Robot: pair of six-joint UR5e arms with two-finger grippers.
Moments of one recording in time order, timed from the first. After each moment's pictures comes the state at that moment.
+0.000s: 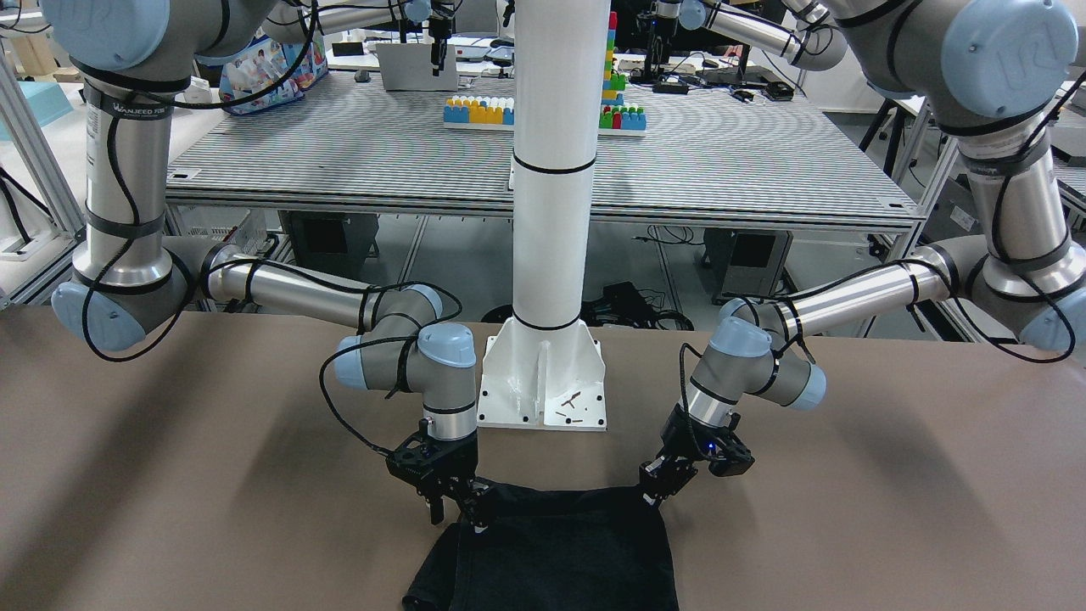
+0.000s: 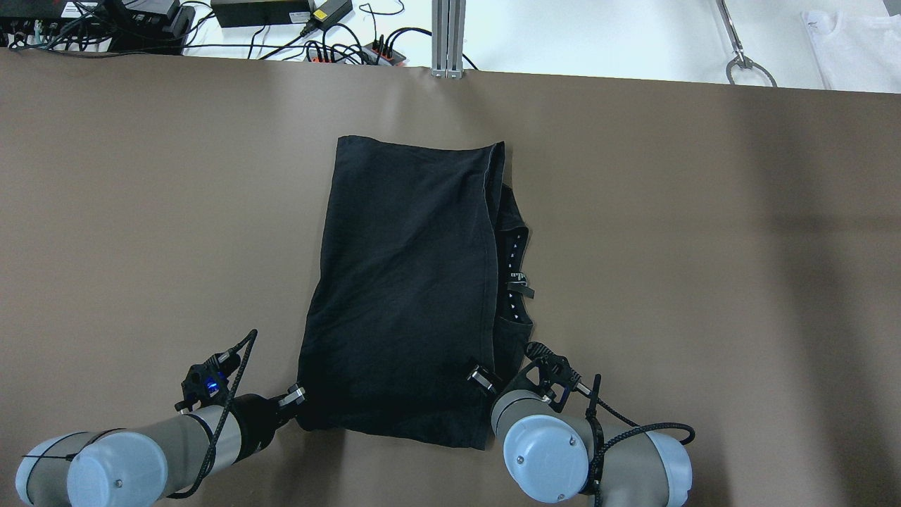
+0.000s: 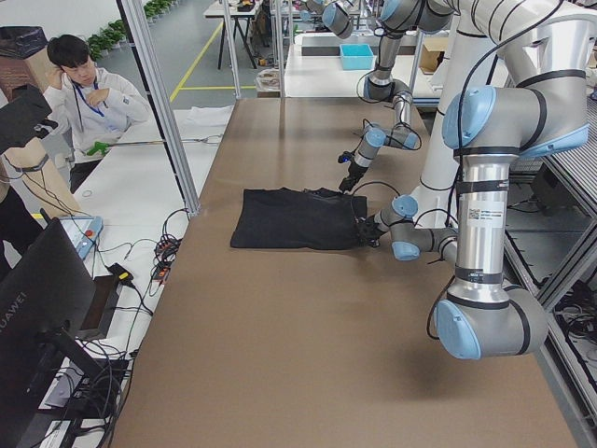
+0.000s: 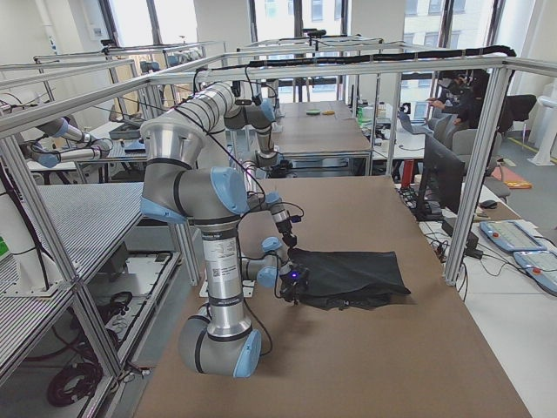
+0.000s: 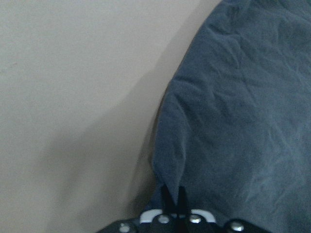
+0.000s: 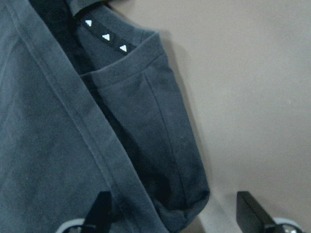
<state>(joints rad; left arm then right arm) -0.21 -1.70 -1.90 -2.33 -1.34 -2.03 0.24 -1.14 1.81 -1.34 1.32 2.06</state>
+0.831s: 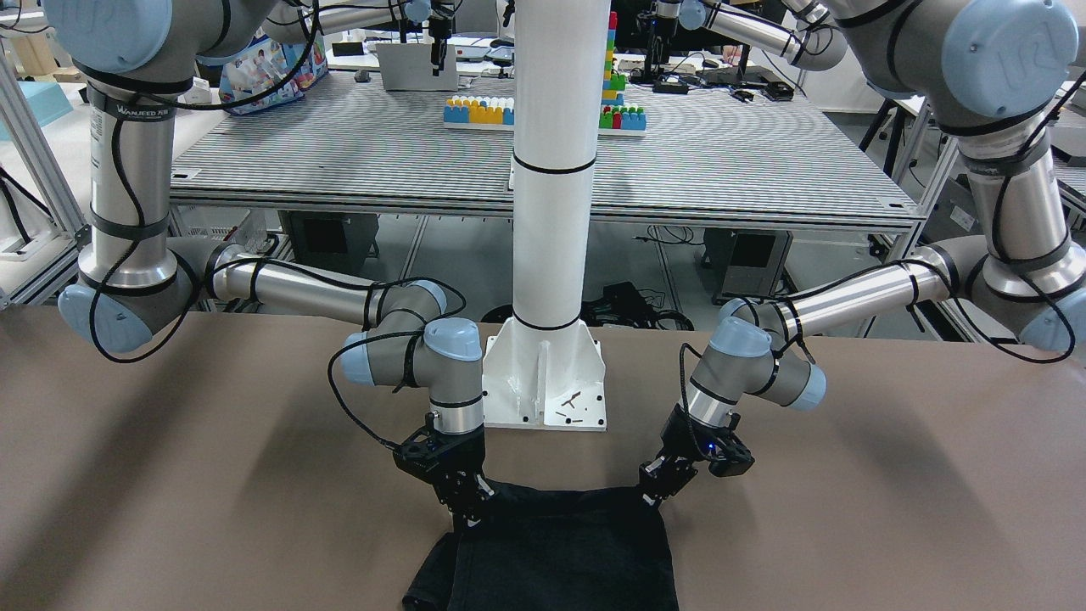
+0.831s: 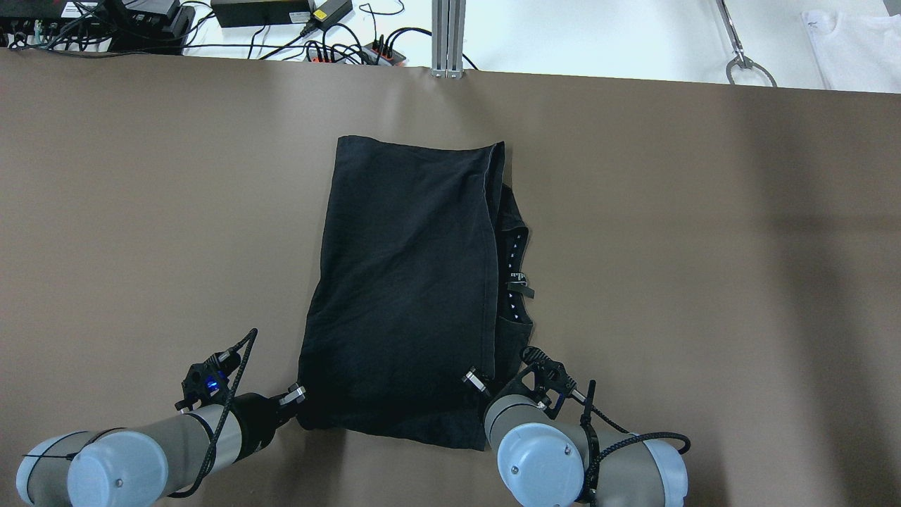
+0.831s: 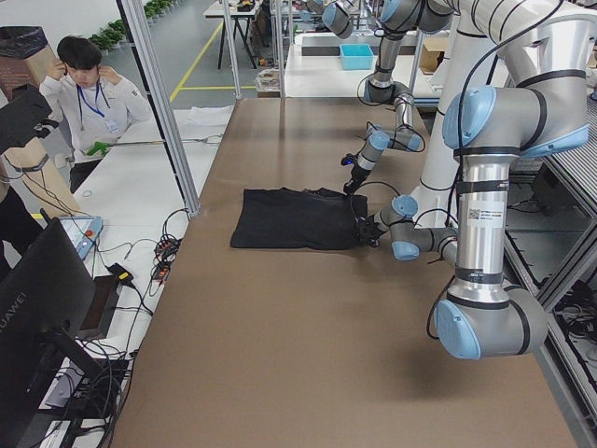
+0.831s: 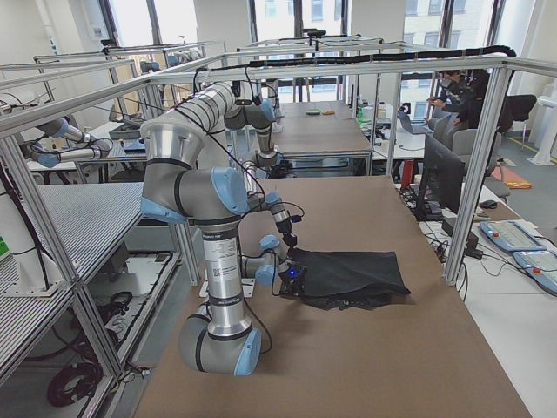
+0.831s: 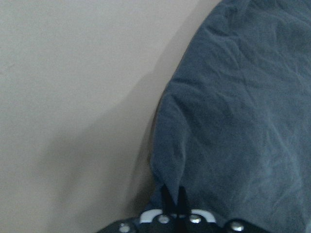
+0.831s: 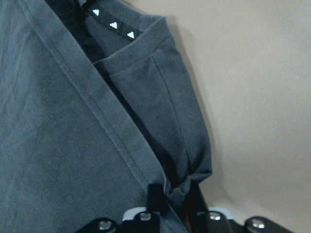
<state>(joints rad) -0.22 -1.71 -1.90 -2.33 -1.34 -2.03 0.22 -1.13 1.81 -1.34 1.30 2.11</state>
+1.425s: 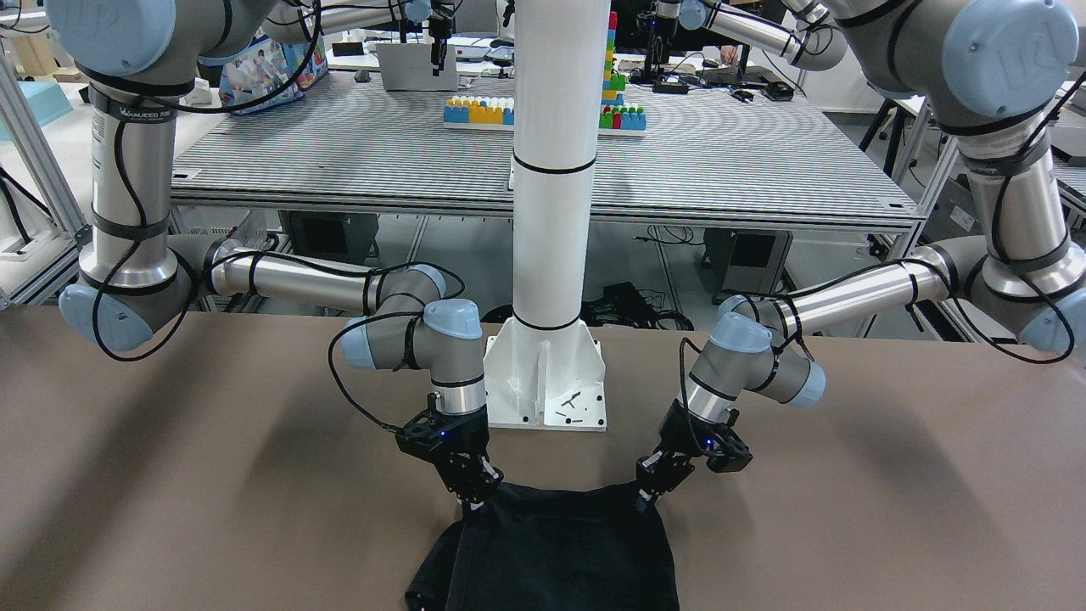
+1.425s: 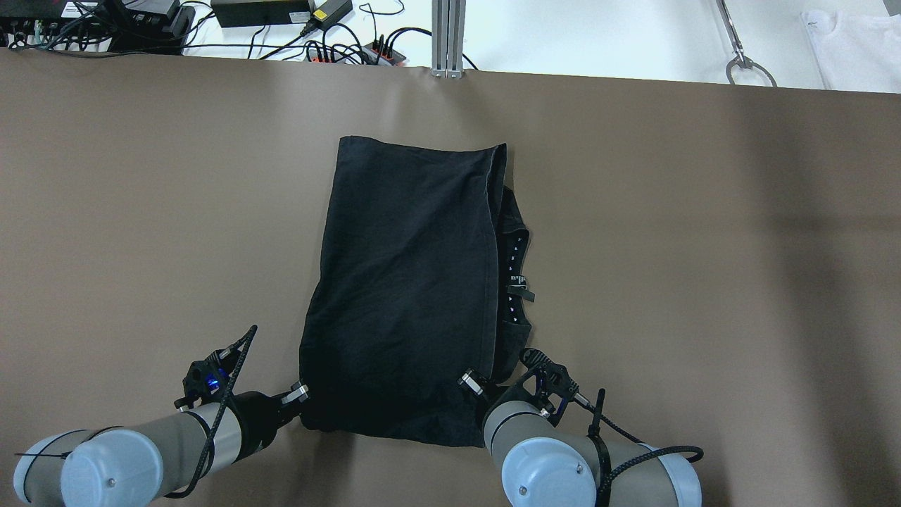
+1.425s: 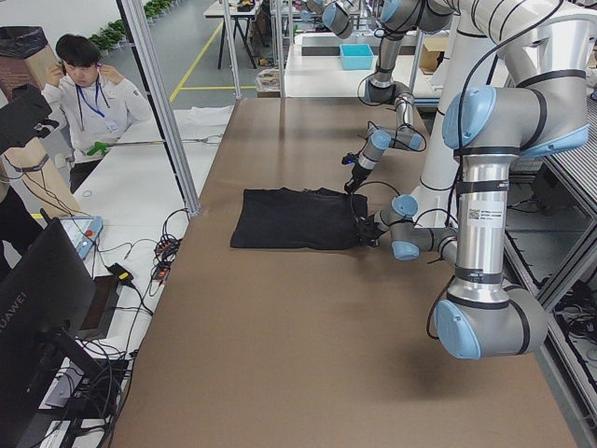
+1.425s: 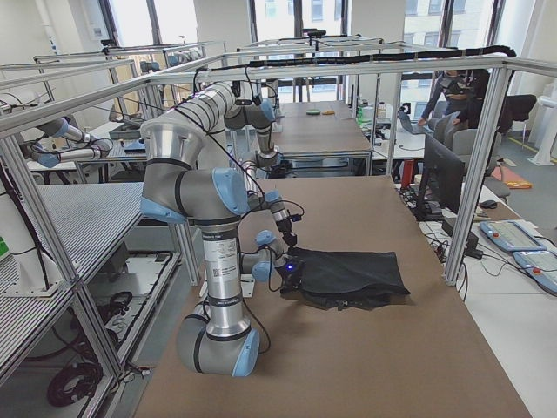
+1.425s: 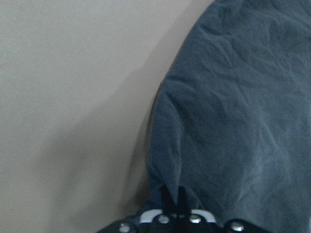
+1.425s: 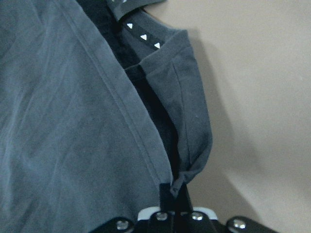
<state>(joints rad) -0.22 -1.71 -1.92 -2.33 -1.35 -2.02 0.20 -1.14 1.89 -1.36 1.25 2.10</state>
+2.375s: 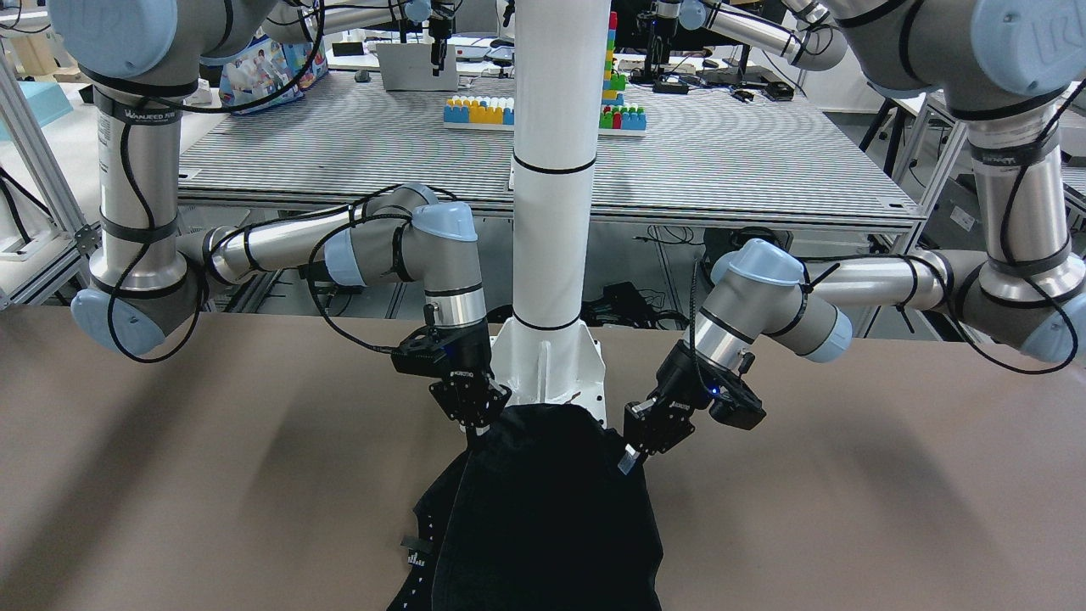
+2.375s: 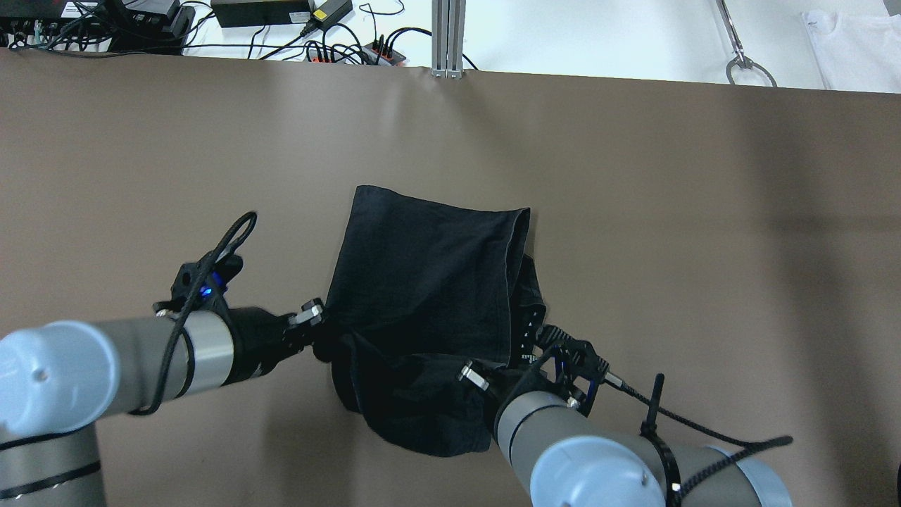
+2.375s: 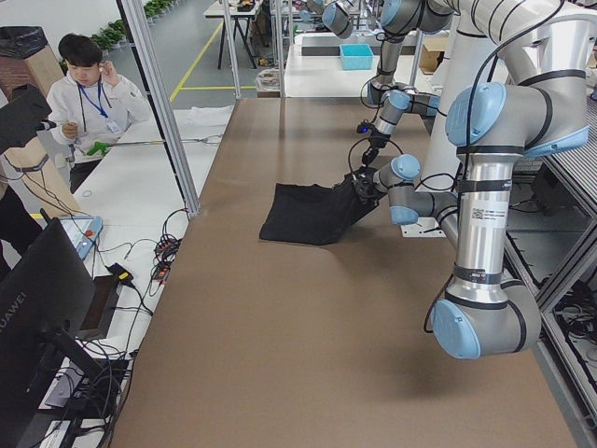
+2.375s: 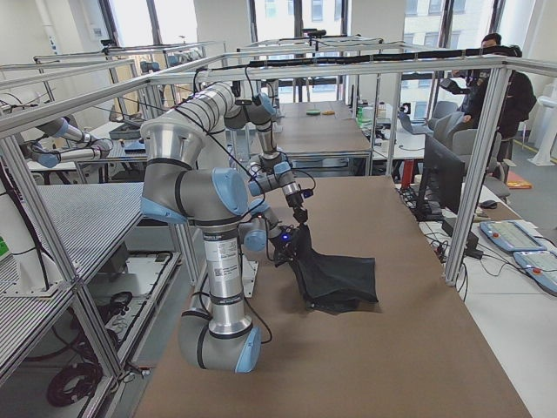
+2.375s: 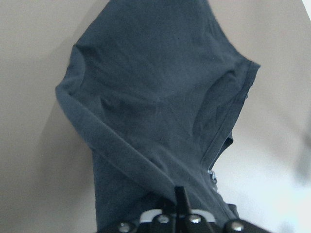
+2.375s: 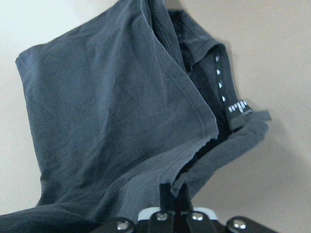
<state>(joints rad) -0.42 -1.86 -2.16 -2.02 -1.55 -1.87 0.21 -1.10 2.21 -1.68 1.28 1.96</state>
